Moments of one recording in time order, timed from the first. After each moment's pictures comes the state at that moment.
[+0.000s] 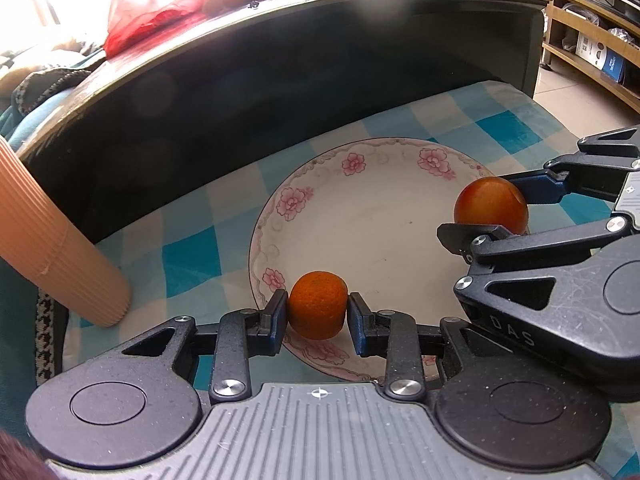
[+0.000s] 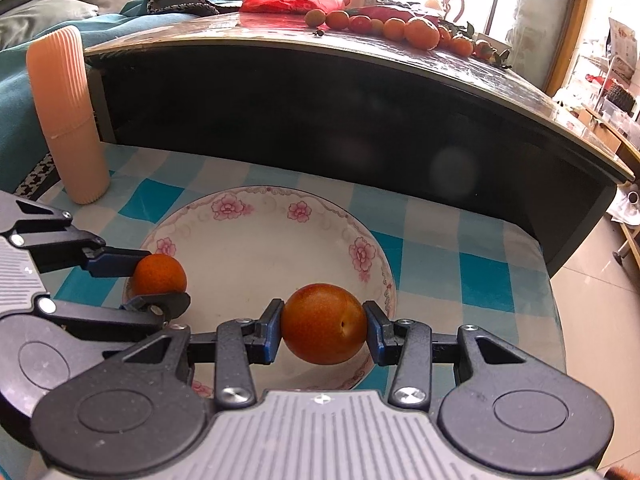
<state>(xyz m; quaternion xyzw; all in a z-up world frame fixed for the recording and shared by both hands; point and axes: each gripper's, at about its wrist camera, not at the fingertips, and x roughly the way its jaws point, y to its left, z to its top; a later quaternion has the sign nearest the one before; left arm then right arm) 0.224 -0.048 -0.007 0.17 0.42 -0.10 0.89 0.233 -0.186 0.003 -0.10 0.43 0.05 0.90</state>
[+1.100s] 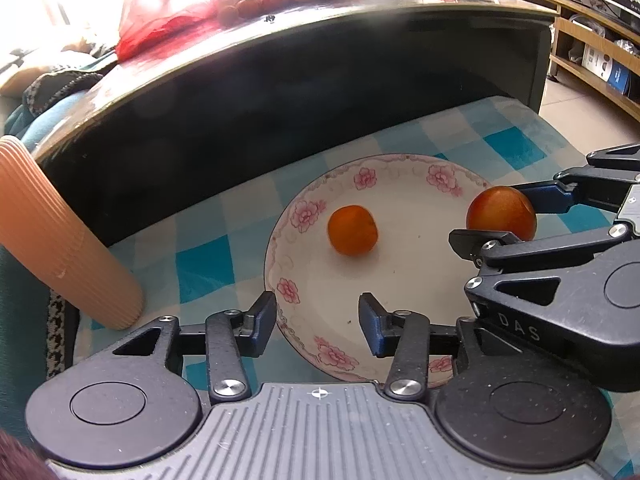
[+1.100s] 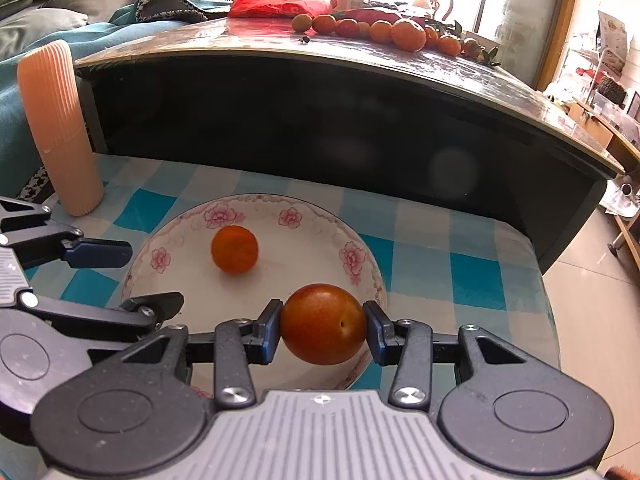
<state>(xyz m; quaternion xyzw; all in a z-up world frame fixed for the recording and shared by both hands) 0.222 -0.045 0.003 0.16 0.41 -0.09 0.89 0.232 -0.187 0.008 -0.09 0.43 0.04 0.90</state>
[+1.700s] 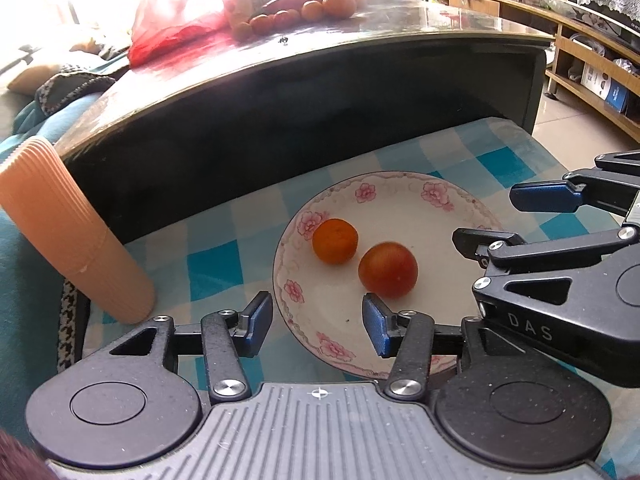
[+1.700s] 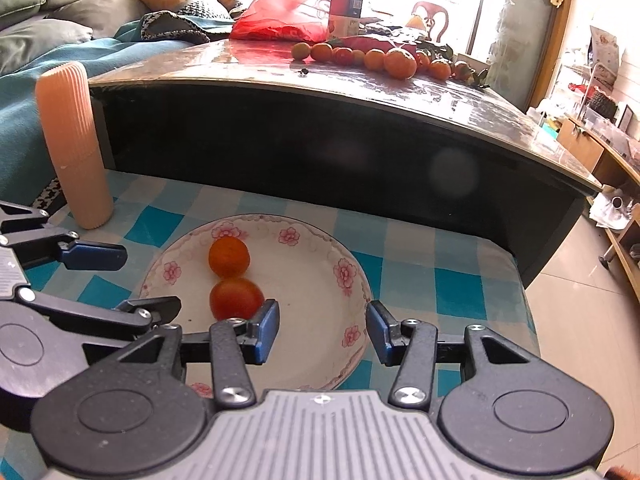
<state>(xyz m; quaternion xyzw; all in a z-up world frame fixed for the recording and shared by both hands) 0.207 -0.041 0.019 0.14 0.39 -0.09 0.90 0.216 -0.185 0.029 -0.09 0.40 0.03 0.91</state>
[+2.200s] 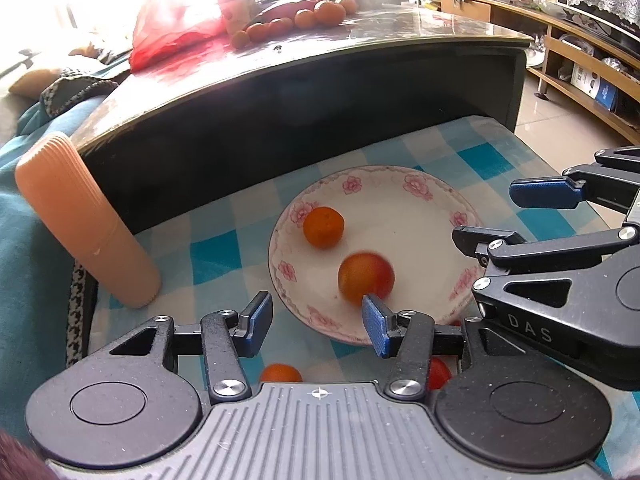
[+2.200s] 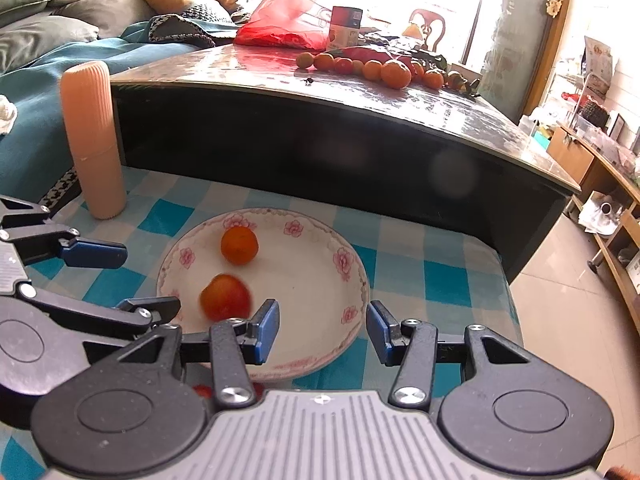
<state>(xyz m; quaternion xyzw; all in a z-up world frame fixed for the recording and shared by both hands) 0.178 -0.041 0.026 0.15 0.39 -0.10 0.90 0.184 -0.179 0.042 -0.10 0.39 0.02 0.91</state>
